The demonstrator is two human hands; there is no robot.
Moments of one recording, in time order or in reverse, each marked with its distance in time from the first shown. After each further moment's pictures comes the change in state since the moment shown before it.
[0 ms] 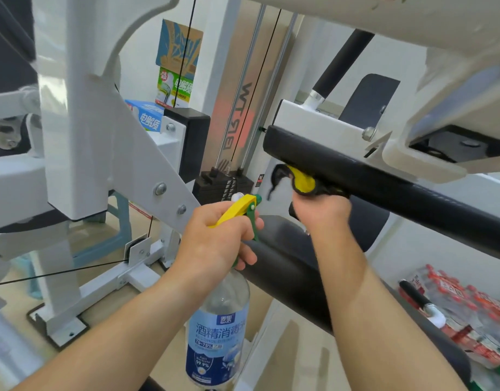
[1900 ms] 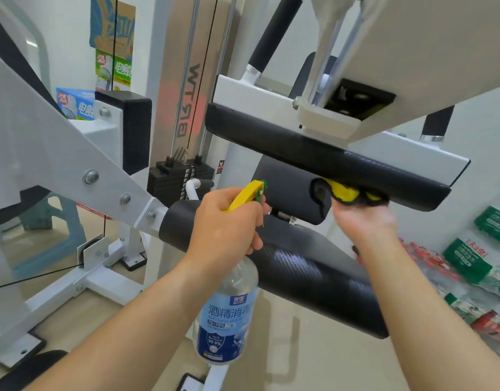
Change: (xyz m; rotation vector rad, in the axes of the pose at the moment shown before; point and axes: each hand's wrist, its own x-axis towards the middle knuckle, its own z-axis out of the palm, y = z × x) left_hand -0.008 -0.012 0.074 0.049 -0.122 0.091; right_hand -0.048 -0.159 -0.048 -0.206 0.113 -0.266
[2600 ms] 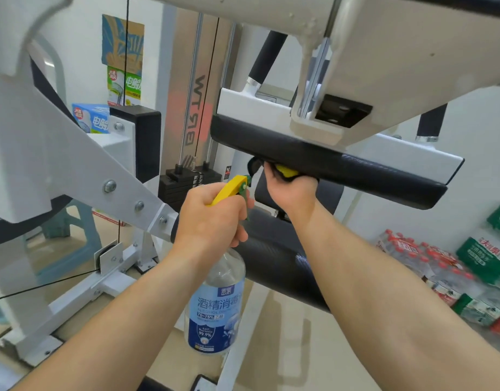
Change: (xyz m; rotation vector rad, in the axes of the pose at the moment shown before) left_hand -0.009 0.019 -0.021 0.034 0.048 0.018; right_hand 0.017 0.111 0.061 0.128 -0.179 0.256
